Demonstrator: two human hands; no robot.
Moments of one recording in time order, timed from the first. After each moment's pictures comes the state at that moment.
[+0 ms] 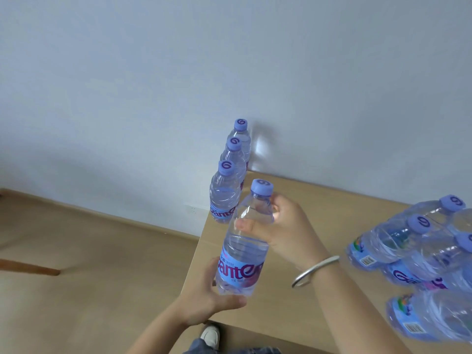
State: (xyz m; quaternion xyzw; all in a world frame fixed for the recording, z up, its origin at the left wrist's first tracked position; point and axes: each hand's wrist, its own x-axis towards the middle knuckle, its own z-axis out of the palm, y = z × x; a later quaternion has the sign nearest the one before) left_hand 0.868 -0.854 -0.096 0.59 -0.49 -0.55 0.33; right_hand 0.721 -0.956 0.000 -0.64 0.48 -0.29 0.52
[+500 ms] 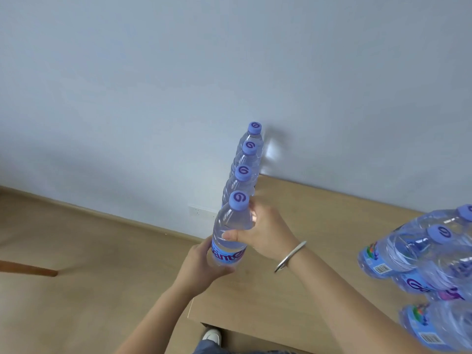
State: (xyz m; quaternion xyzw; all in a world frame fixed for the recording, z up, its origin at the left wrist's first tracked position) left_hand 0.917 -0.897 -0.144 0.67 -0.51 -0.41 0.34; right_hand 0.774 -0.977 -0.036 -0.74 0.44 -0.22 0.46
